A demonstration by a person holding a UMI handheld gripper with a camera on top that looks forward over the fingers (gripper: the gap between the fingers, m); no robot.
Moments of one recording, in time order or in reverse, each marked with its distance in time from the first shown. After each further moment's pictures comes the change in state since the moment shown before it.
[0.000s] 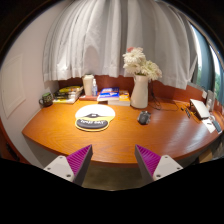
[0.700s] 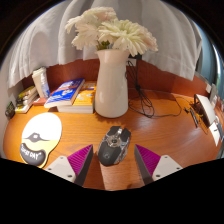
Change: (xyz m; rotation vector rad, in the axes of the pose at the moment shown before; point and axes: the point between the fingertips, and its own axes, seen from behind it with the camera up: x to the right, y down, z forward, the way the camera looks) arm 0.175 -0.055 0.251 -0.137 0.095 0.052
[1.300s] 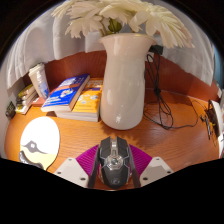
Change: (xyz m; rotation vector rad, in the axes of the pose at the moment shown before) arm -0.023 -0.028 0.065 -0.079 -0.097 -0.039
